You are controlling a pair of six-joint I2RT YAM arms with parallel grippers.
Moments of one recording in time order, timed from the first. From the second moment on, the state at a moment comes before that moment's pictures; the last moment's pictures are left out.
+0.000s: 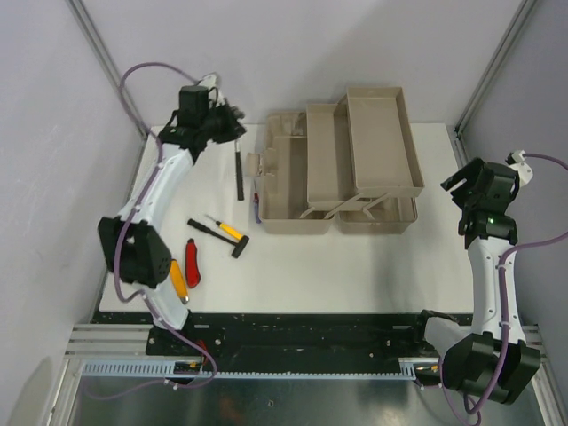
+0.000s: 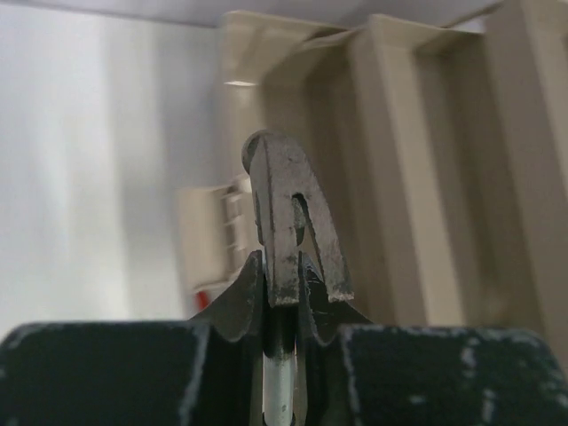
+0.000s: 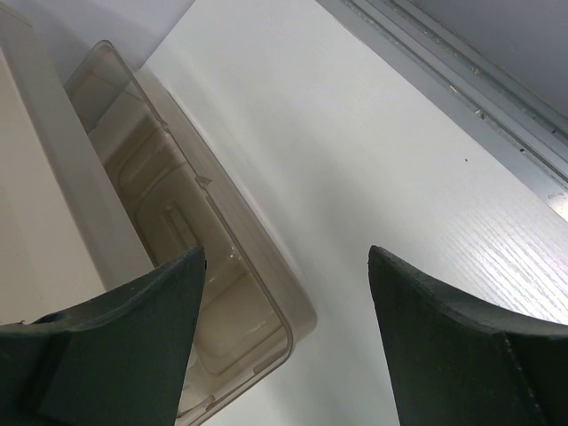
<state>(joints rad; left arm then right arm) -0.18 1.70 1.66 -0.47 0.14 -0.39 -0.25 1.02 0.98 -0.42 0.14 0.56</state>
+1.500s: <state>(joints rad) -0.49 2.43 2.09 -0.47 -0.09 -0.52 -0.25 1.01 0.98 -0.45 0.10 0.55</state>
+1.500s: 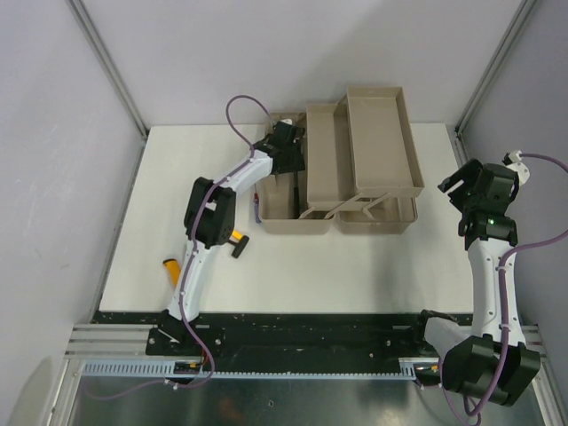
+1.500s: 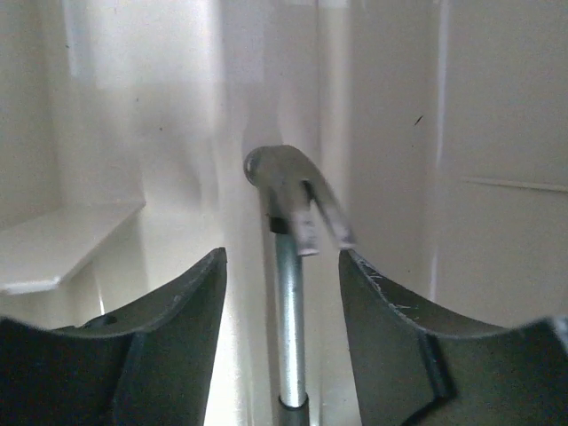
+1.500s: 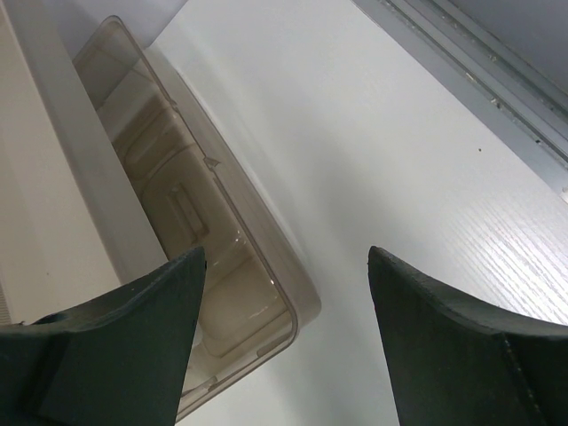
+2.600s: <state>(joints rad) -0.32 1.58 1.37 -0.44 -0.18 -0.57 -0.27 0.99 0.97 -0.46 0.09 0.51</state>
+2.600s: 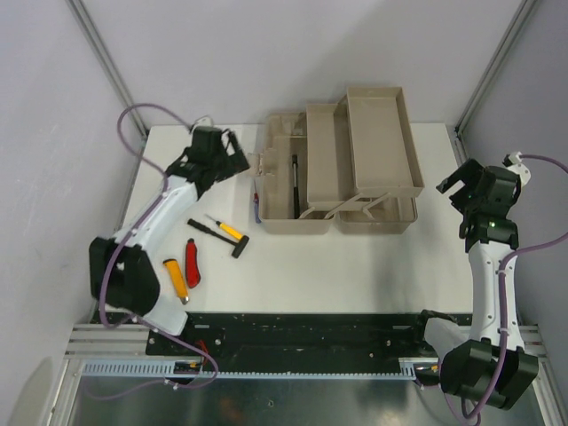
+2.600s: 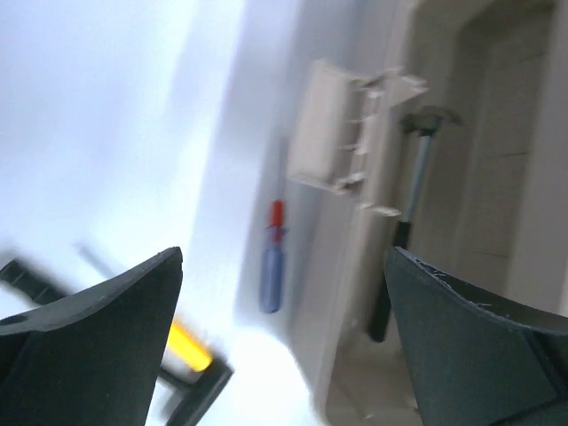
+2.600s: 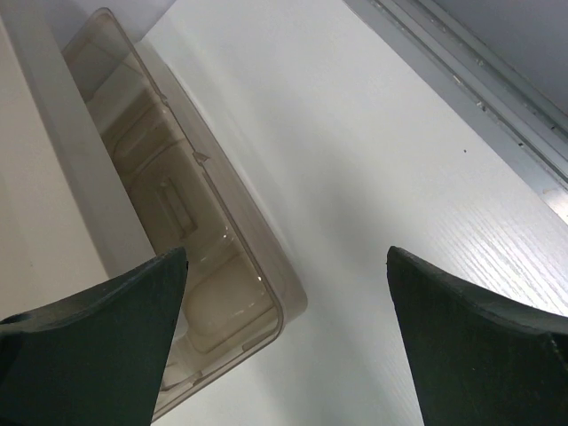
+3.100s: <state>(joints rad) -0.15 1.49 0.95 -0.52 -0.20 -0.81 -0.27 1.02 0.96 -0.46 0.06 0.52</state>
